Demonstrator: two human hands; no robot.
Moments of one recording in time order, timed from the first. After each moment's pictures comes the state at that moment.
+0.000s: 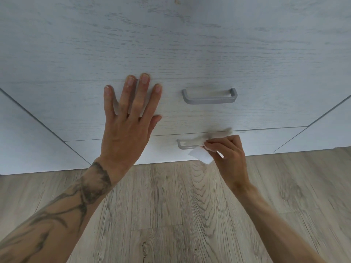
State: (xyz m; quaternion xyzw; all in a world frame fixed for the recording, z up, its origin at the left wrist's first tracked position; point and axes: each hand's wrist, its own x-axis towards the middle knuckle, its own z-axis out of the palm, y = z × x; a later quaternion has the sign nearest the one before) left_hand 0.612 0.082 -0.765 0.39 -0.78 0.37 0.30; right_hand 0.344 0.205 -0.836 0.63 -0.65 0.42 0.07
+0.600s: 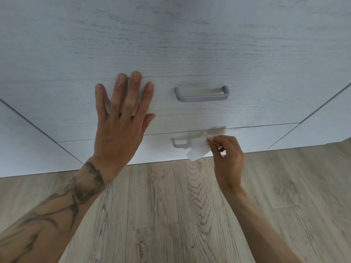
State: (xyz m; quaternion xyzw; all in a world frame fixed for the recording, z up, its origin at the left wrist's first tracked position) left_hand 0.613 0.079 -0.768 0.39 -0.78 0.38 0.31; right_hand 0.362 0.215 -0.830 0.48 -0.71 0.51 -0.02
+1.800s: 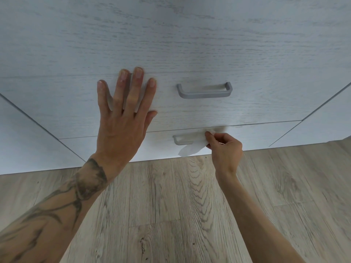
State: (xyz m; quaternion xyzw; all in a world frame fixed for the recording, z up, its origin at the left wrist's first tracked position) left_hand 0.612 0.081 -0.766 0.39 -0.78 0.38 0.30; right_hand 0.381 0.193 -0.805 0.22 -0.75 0.58 -0.24
